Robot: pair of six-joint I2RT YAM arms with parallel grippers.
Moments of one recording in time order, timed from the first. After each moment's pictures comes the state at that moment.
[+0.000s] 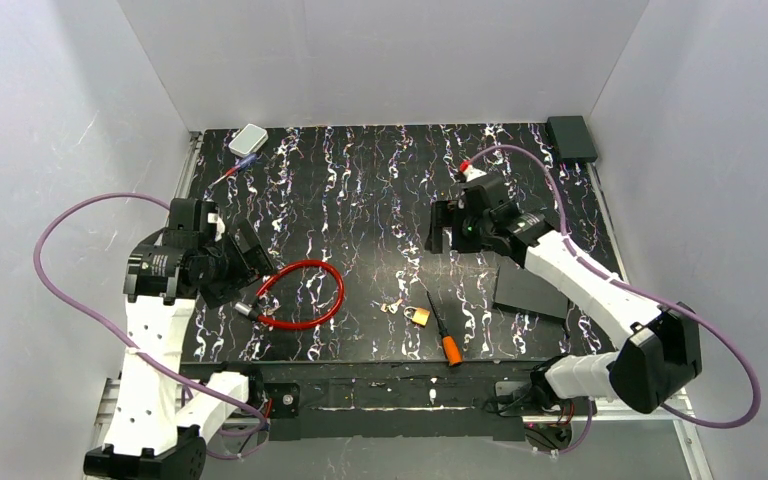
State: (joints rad) left arm -0.09 0.93 1.30 -1.42 0.05 -0.60; right arm 0.58 1.29 1.07 -0.59 -0.02 0.46
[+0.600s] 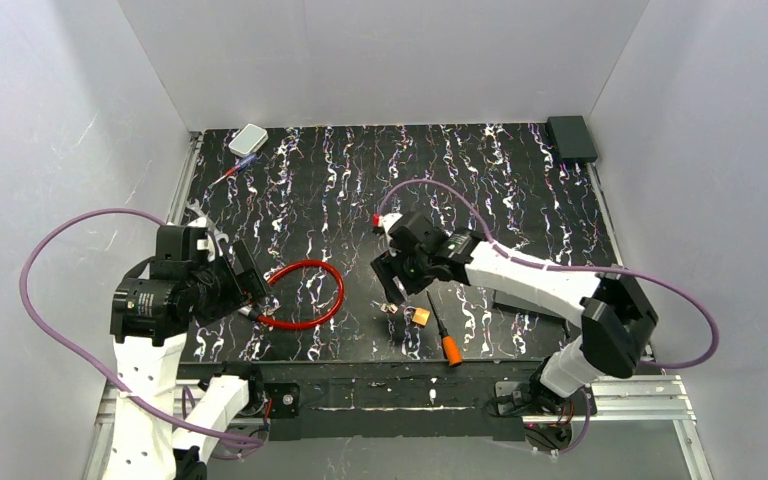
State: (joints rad) left arm -0.09 0.81 1.29 -1.50 0.07 -0.51; right arm 0.95 1.51 1.15 -0.61 -0.02 0.27
